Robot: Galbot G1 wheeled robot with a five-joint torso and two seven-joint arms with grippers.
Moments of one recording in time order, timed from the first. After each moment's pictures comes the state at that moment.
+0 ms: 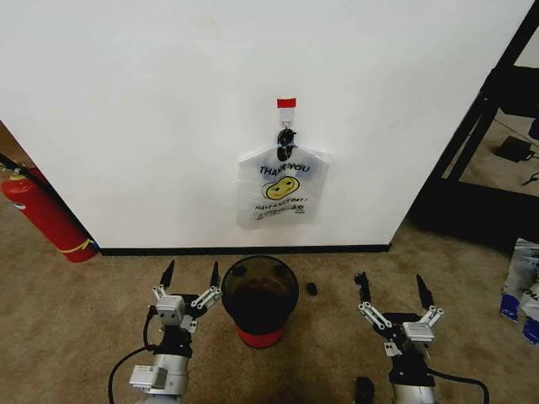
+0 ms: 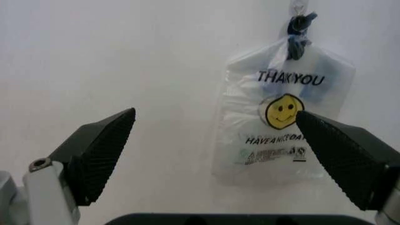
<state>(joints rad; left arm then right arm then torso) 1.68 -1.22 -0.33 -2.15 -0.15 -0.36 -0.27 -1.85 1.61 0.55 2.15 -0.10 0.53 0.05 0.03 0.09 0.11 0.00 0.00</state>
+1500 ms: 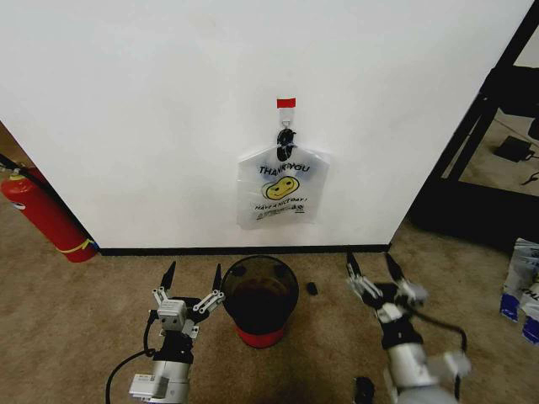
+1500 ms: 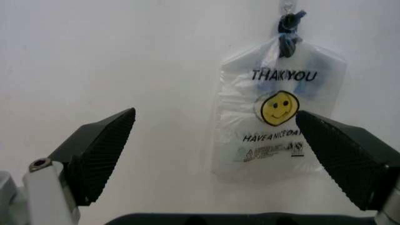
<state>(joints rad) 1.72 -1.23 -0.33 -2.17 -0.07 -0.36 -0.27 -1.52 1.27 0.50 2.13 0.82 0.08 -0.24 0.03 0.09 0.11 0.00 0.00</state>
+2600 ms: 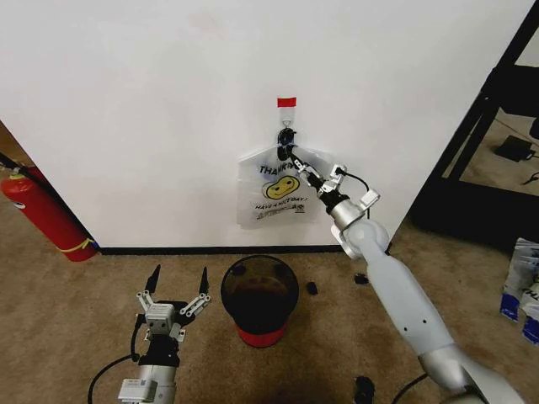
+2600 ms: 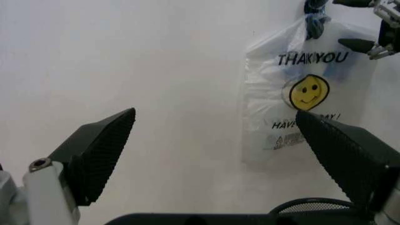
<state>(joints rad) 1.75 -1.26 -0.42 -2.16 -0.04 -0.36 -0.27 -0.57 1.28 0.16 1.34 1.21 -0.10 -0.36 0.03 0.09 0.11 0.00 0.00</state>
